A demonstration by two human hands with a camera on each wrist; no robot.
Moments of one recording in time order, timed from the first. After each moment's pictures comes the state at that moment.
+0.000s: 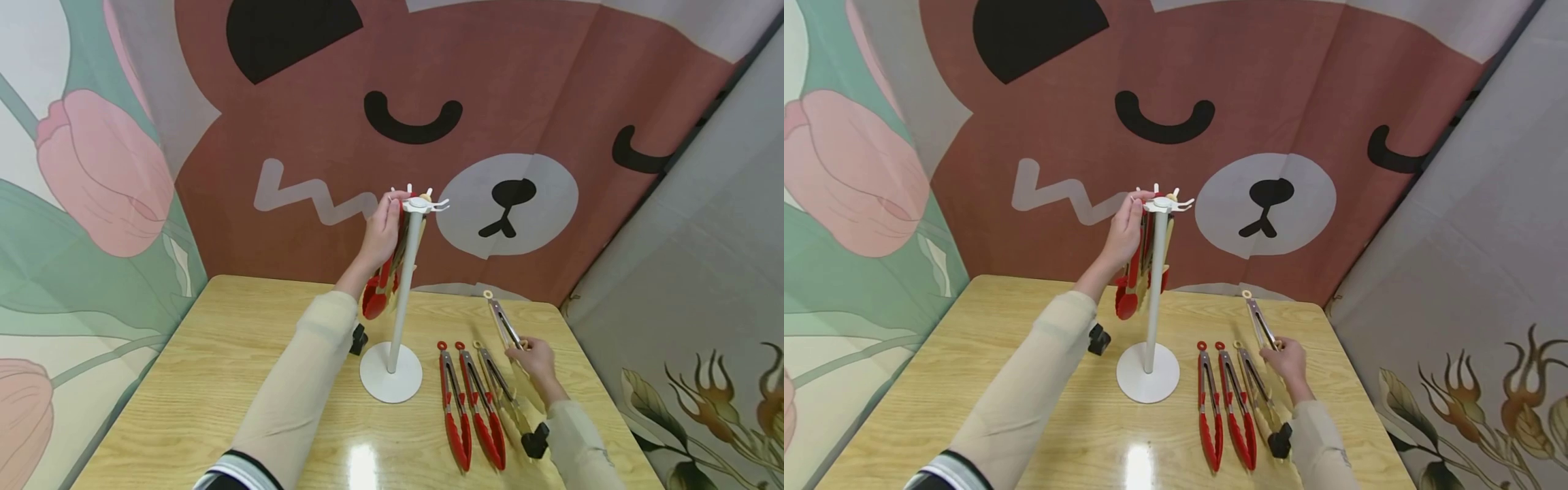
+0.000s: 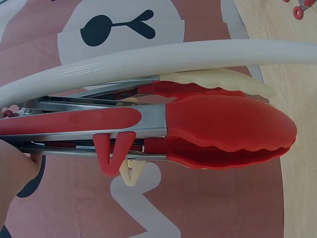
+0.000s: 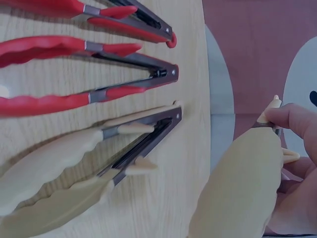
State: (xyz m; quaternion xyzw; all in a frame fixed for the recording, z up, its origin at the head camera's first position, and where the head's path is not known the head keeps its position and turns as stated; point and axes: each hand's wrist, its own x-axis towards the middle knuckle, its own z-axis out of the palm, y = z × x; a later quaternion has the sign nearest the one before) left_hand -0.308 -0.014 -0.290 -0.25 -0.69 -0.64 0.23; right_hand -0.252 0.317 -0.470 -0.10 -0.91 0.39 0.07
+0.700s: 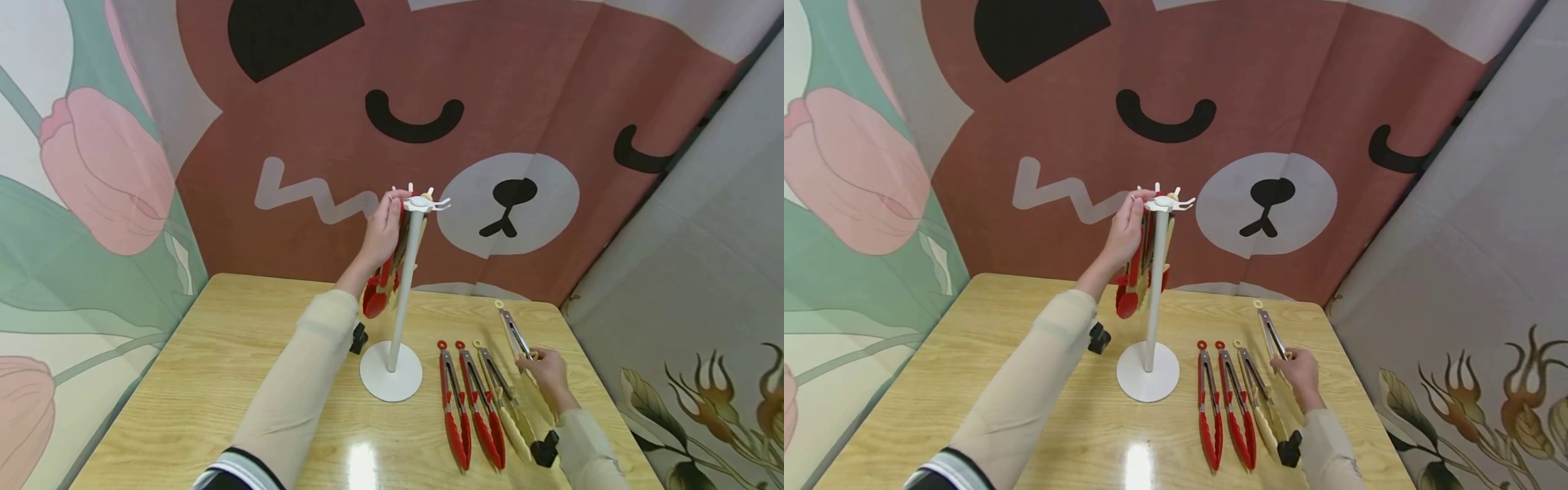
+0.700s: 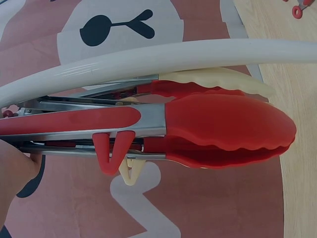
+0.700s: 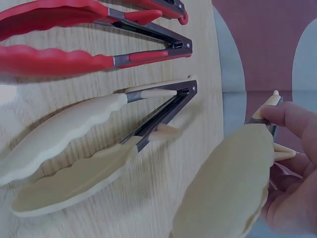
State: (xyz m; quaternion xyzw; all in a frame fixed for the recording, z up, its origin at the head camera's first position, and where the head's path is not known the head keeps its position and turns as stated) left_hand -0.292 -0.015 -0.279 -0.26 -0.69 -0.63 0.23; right_hand -0.238 0.340 -0.479 -0.11 -0.92 0.37 0.05
